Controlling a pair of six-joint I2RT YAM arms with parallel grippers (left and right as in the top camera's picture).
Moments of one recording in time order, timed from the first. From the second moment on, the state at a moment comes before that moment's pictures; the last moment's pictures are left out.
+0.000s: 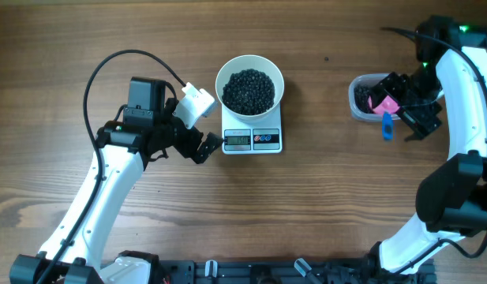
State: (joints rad) left arm -0.18 1.37 0.97 -0.64 0.48 0.47; right arm -0.14 1.88 1.74 -1.57 -0.04 0.75
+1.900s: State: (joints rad) left arm -0.18 1.37 0.97 -0.65 0.48 0.47; right arm -0.05 0.11 0.25 0.02 0.06 0.05
